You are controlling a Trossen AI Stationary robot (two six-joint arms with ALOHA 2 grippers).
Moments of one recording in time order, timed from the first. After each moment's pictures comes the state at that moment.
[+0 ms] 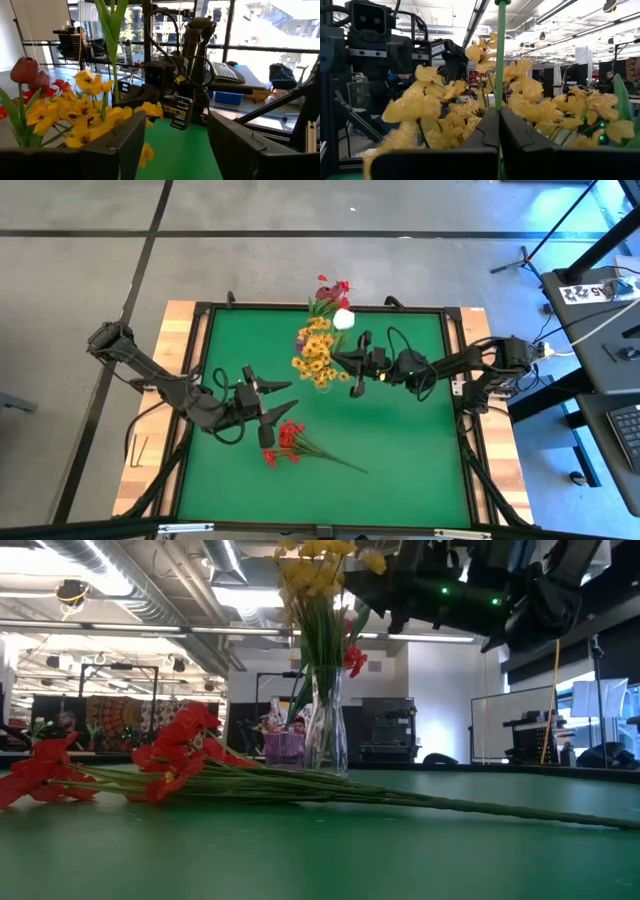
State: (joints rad) left arm -0.55 1.23 0.87 0.34 -0.97 -0.05; right arm -0.09 1.66 0.59 1.41 0.03 -0.03
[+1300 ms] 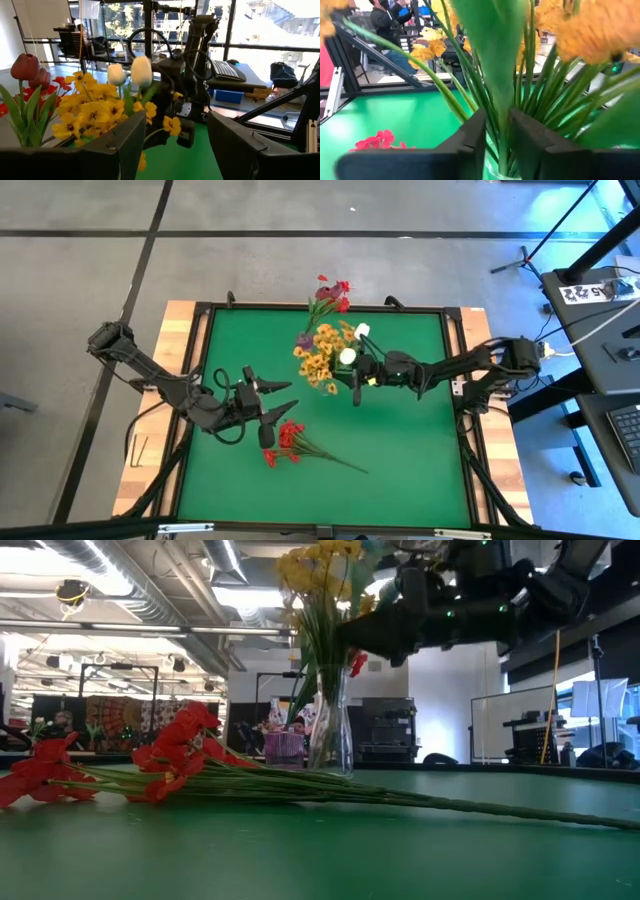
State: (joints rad) left arm -0.55 1.23 0.87 0.32 -0.98 -0.07; right arm -0.08 1.58 0.59 0.95 -0.02 0.02
